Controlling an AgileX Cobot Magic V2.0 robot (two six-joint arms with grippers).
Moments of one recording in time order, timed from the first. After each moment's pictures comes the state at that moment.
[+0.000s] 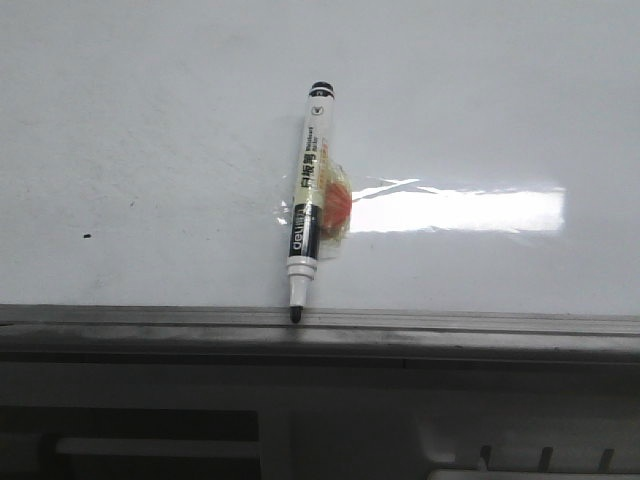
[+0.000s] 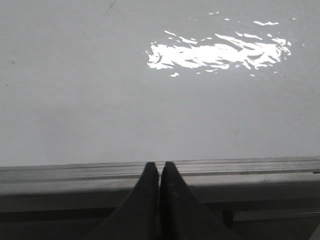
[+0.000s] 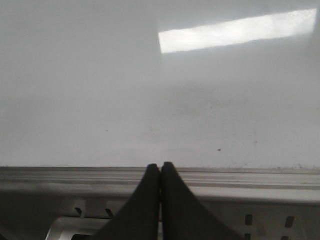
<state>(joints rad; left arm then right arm) -0.05 -0.01 0.00 -0.26 0.34 0.23 0.09 -0.01 0.01 -0.10 0.33 0.24</state>
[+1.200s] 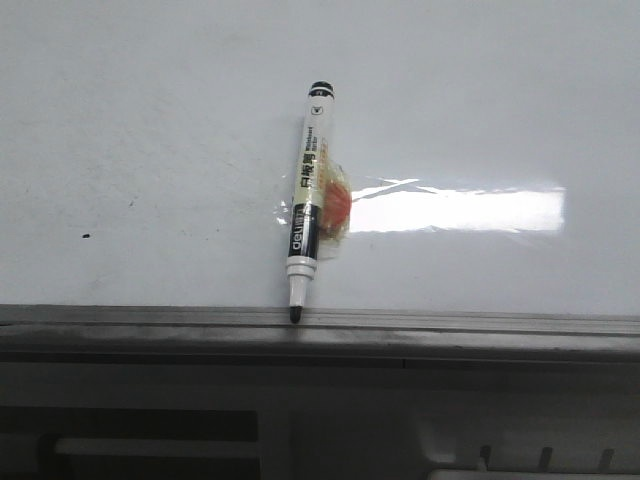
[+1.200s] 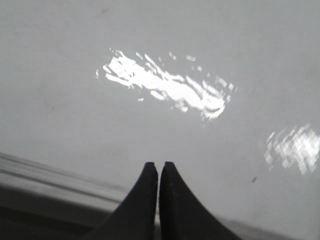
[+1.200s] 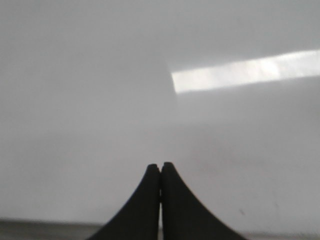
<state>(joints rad) -0.05 -0.01 0.00 -0.76 0.27 0.23 0.09 -0.01 0.01 -0.05 0.10 0.24</state>
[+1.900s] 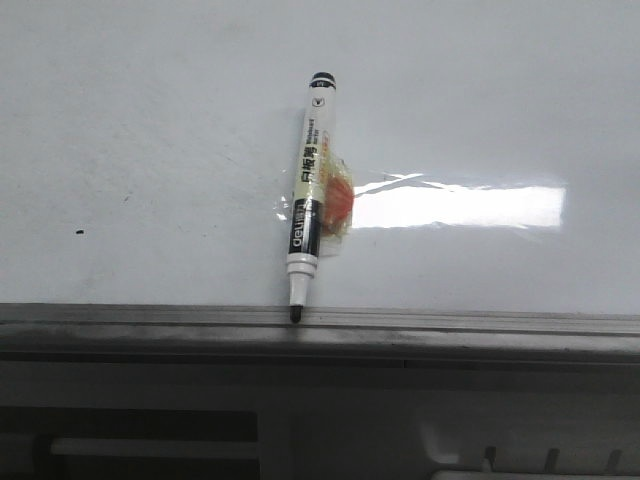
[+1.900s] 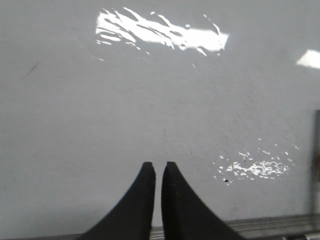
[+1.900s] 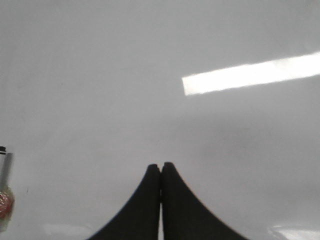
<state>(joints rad) -0.09 0.42 -0.41 -0.55 0.51 0.29 0.09 0.16 -0.38 0.00 0.43 0.20</state>
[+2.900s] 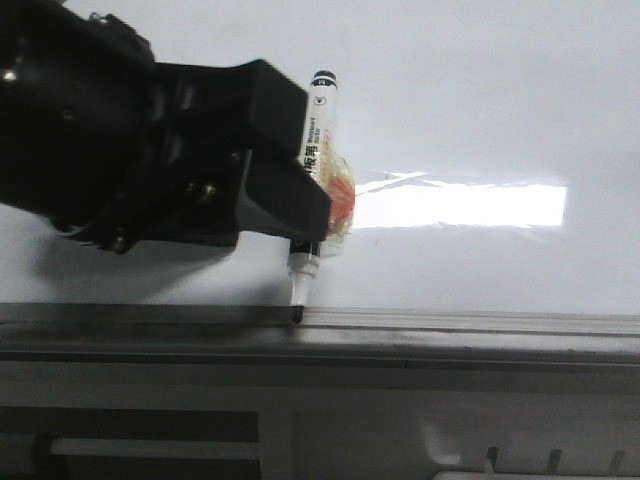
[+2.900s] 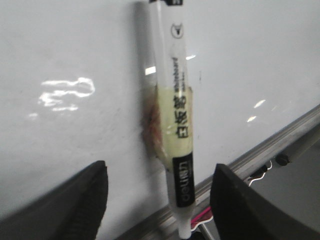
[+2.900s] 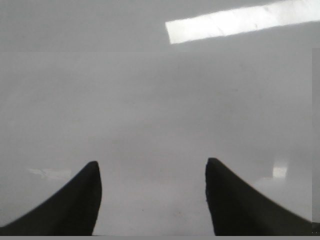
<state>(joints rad) -0.94 1.29 -0.62 -0.96 -0.05 0.51 0.09 0.30 -0.42 0.00 0.51 0.19</state>
